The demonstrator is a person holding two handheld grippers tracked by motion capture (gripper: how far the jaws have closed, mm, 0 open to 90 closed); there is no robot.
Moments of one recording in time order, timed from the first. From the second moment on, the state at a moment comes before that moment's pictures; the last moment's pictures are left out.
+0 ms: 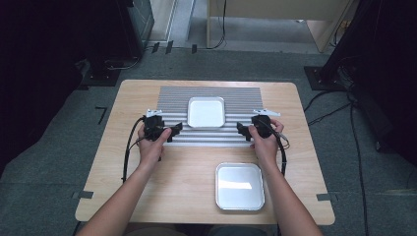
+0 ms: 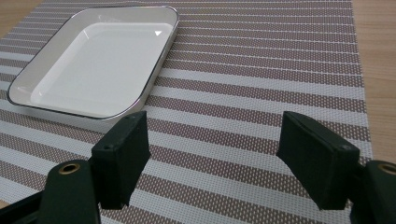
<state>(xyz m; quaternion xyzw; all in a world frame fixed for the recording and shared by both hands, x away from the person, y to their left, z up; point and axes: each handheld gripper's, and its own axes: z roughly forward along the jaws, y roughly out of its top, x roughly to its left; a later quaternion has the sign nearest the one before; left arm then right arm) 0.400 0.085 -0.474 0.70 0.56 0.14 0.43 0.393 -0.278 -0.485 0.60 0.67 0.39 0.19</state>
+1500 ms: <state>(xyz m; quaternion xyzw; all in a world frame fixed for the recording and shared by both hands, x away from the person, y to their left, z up) 0.333 0.146 -0.482 0.69 0.56 0.15 0.44 0.314 -0.328 -0.485 0.60 0.66 0.41 0.21</state>
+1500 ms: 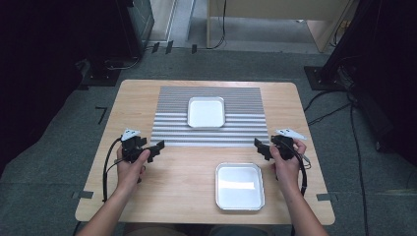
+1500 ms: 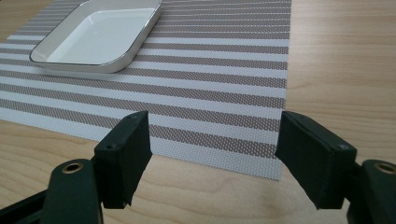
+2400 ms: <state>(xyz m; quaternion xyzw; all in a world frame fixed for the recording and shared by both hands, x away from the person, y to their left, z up) 0.291 0.192 -0.497 0.69 0.57 0.19 0.41 0.264 -0.365 -0.504 0.61 0.65 0.40 0.21</state>
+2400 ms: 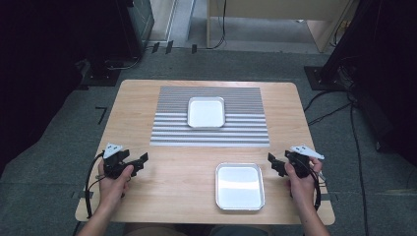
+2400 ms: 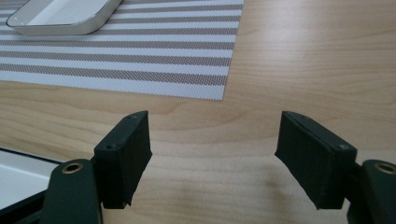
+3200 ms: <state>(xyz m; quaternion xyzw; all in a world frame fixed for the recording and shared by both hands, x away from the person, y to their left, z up) 0.253 0.246 -0.509 0.67 0.59 0.21 0.39 0.206 -0.408 -0.515 0.64 0.63 0.38 0.23</state>
